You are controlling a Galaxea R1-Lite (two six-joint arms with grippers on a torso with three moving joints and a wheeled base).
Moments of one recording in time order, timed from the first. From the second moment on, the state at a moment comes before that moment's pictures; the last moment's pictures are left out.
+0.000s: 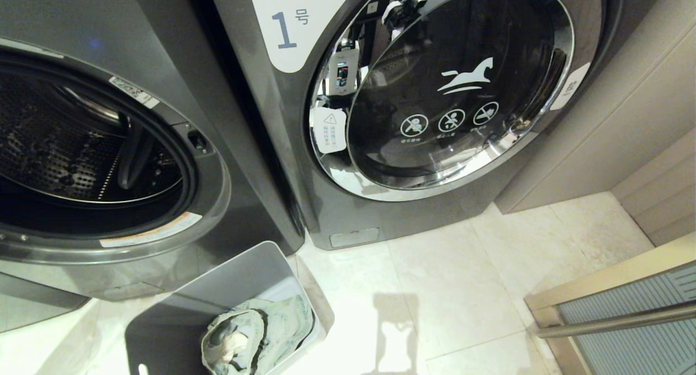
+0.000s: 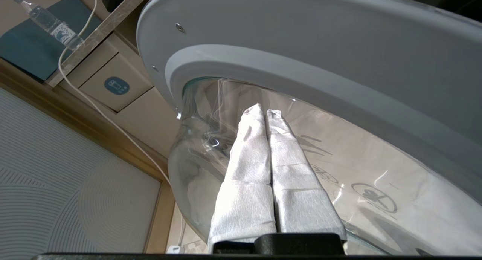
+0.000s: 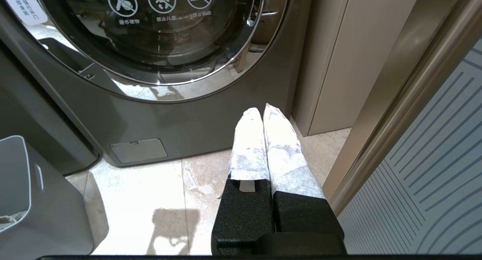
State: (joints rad) left arm 1.20 1.78 -1.32 -0.31 0.55 0.10; right arm 0.00 0.00 0.00 -0.32 0.00 0.02
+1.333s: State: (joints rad) left arm 0.45 0.75 -0.18 -0.22 0.27 0.20; right arm 0.00 0.00 0.00 -0.32 0.00 0.02
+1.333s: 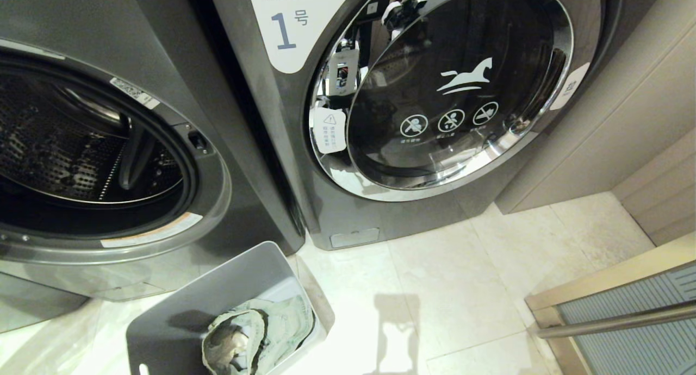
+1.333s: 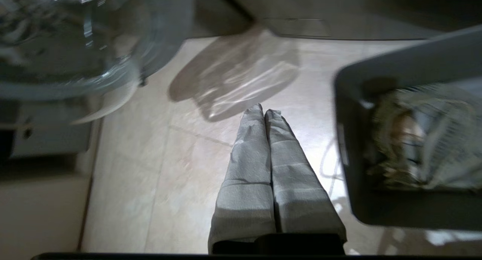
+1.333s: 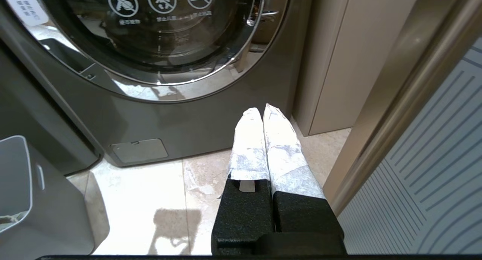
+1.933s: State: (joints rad) left arm -0.01 0.33 -0.01 -0.09 0.03 0.18; right arm 0.00 0.00 0.00 -0.32 0.00 0.02
